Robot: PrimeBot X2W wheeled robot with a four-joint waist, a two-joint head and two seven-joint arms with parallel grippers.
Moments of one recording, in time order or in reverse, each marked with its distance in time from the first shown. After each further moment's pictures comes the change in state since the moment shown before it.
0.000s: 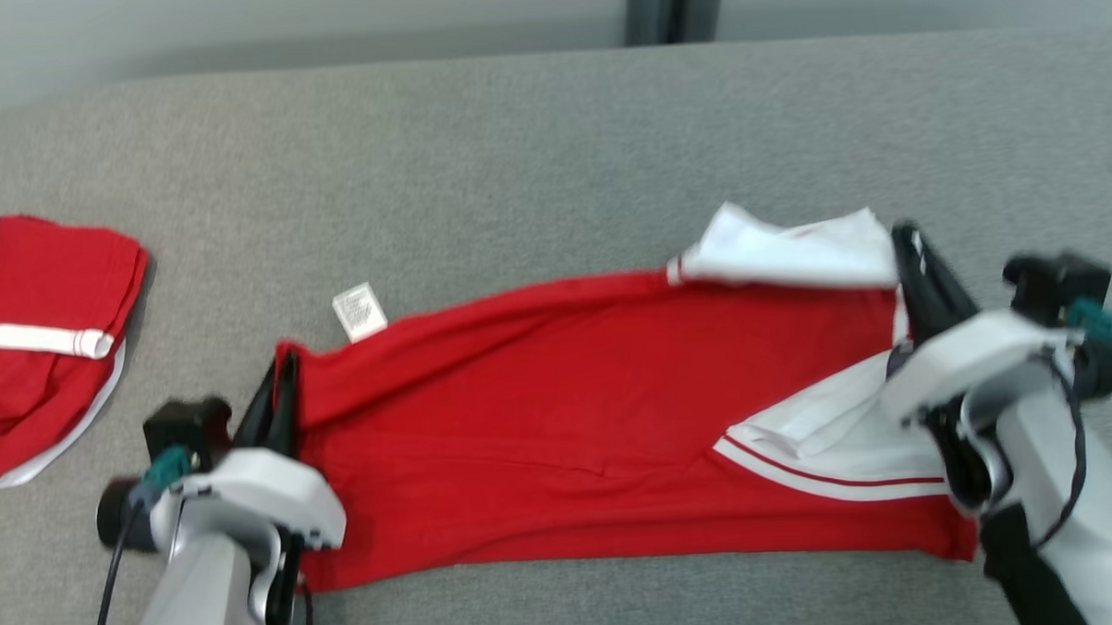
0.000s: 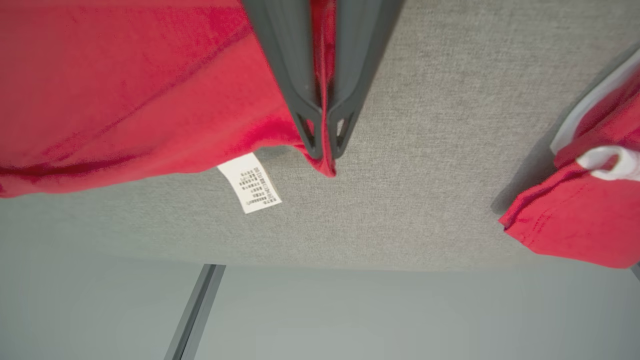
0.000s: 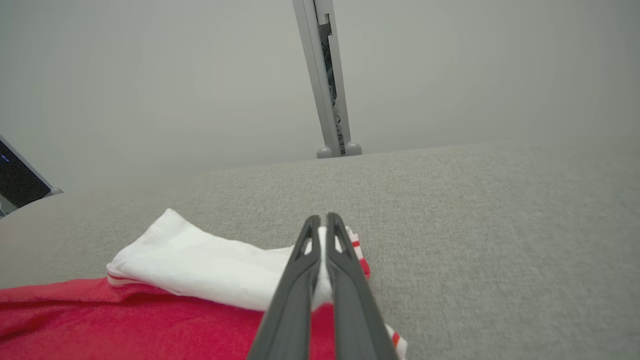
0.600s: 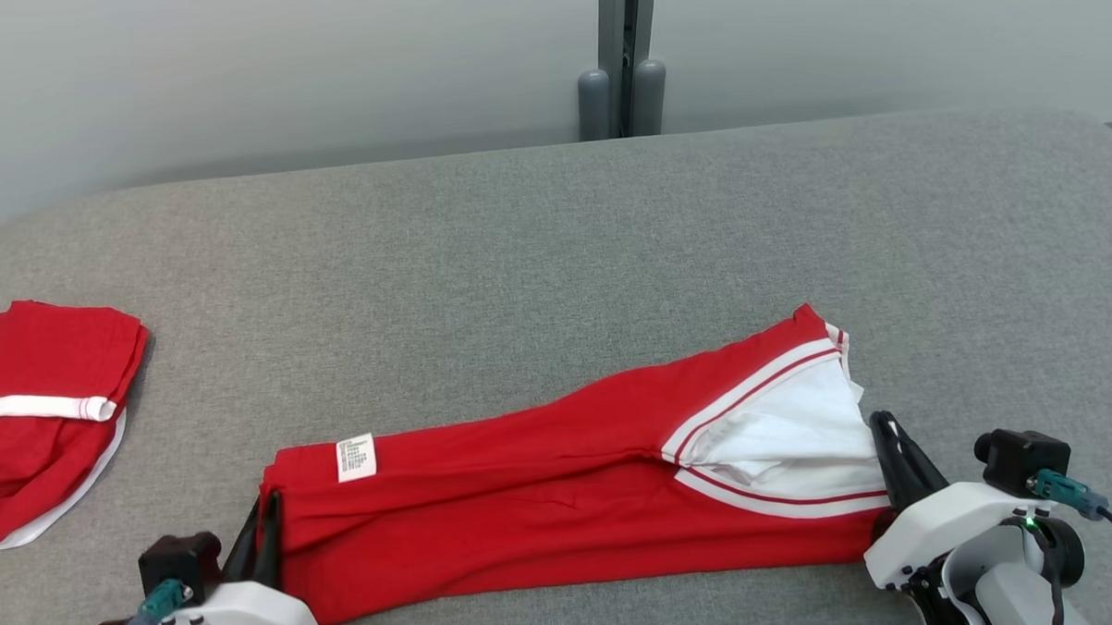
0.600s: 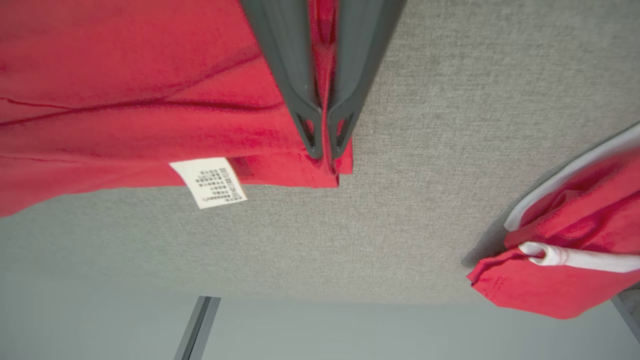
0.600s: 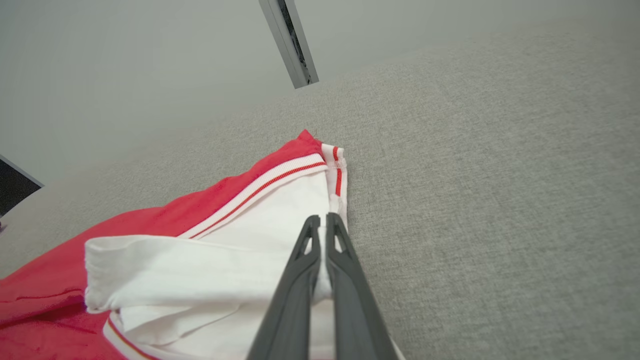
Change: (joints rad) left arm 0.214 -0.011 0.102 -0.031 0.063 -0.007 0.000; right arm 0.257 0.048 0.000 -0.004 0.081 0.000 0.000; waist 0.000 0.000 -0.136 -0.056
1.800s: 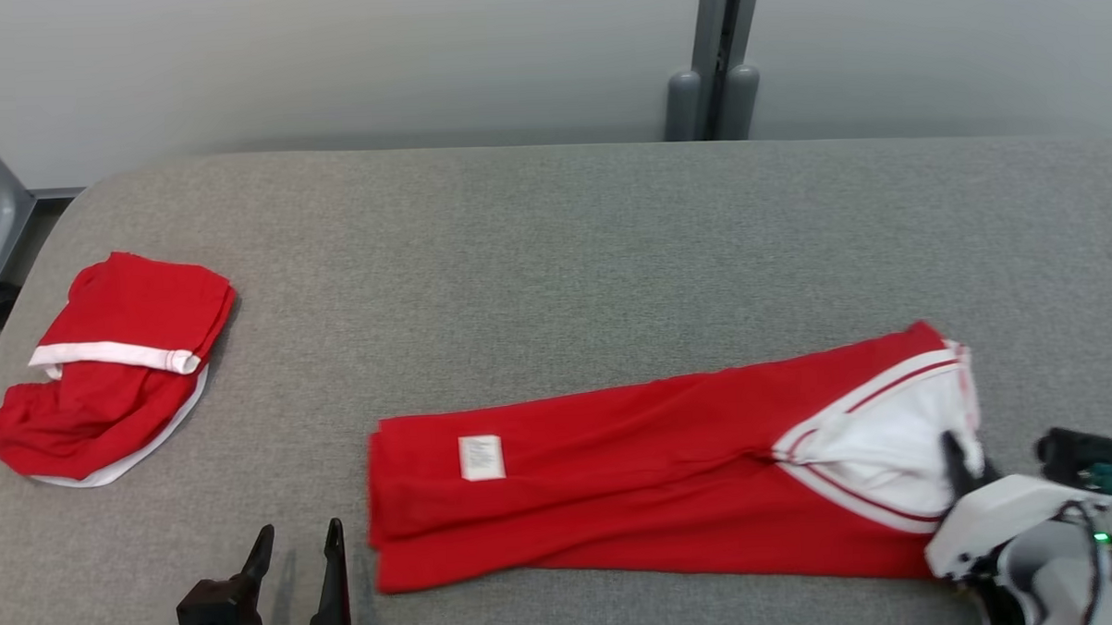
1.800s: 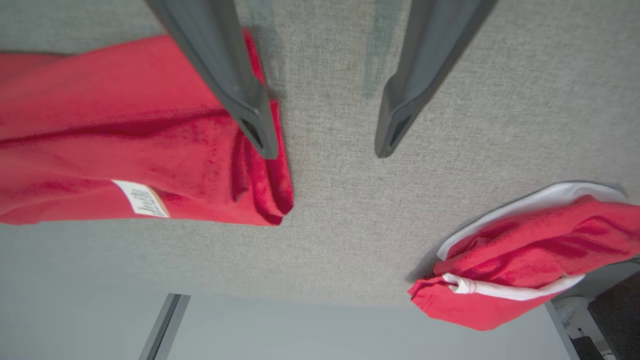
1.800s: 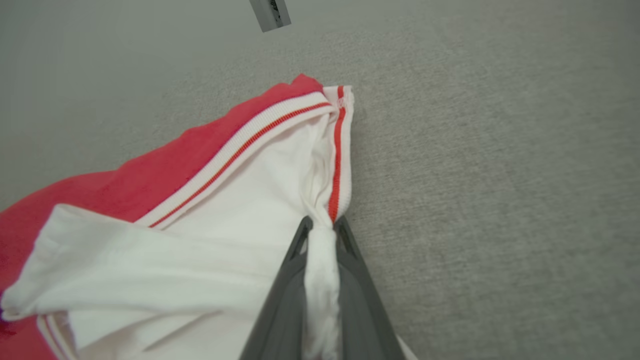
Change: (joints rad) left arm 0.157 -0.034 -0.060 -0.185 -0.002 0.080 0.000; right arm -0.113 -0.004 -0.125 0.317 -0.085 0.003 0.005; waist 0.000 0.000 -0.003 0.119
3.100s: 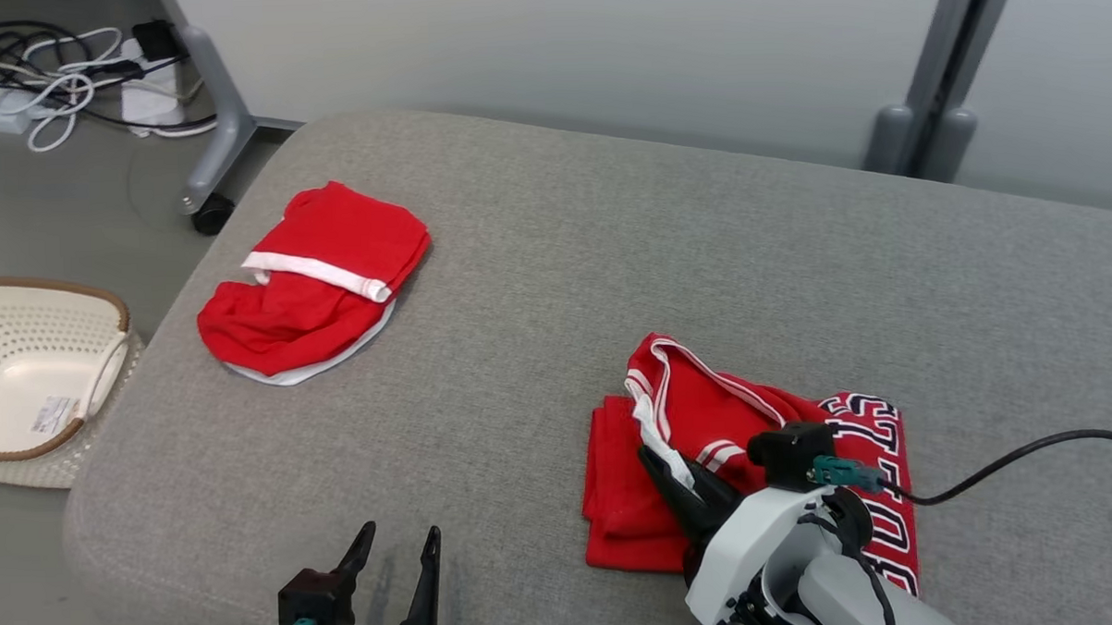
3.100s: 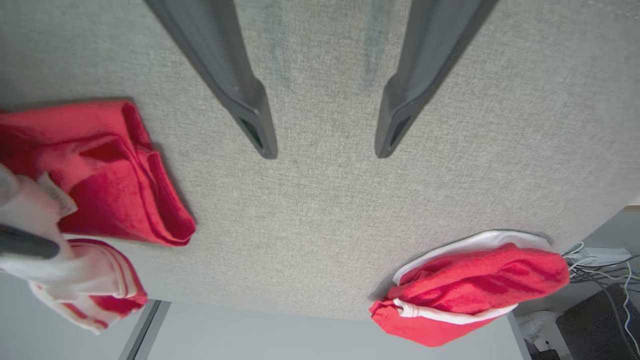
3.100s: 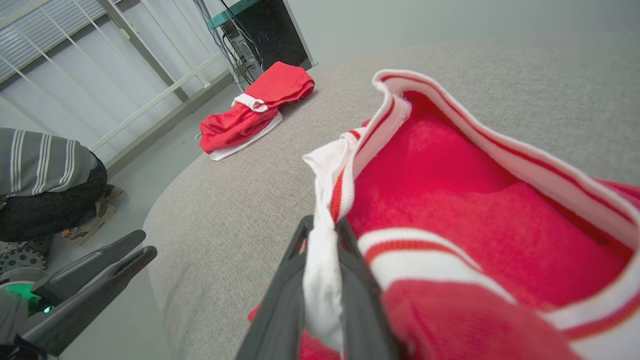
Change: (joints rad) left arm -0.037 0.000 -0.221 0.034 -0.051 -0.001 0.000; right arm -0.009 0.067 0.651 -0.345 0.293 -0.003 0.048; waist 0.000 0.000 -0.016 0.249
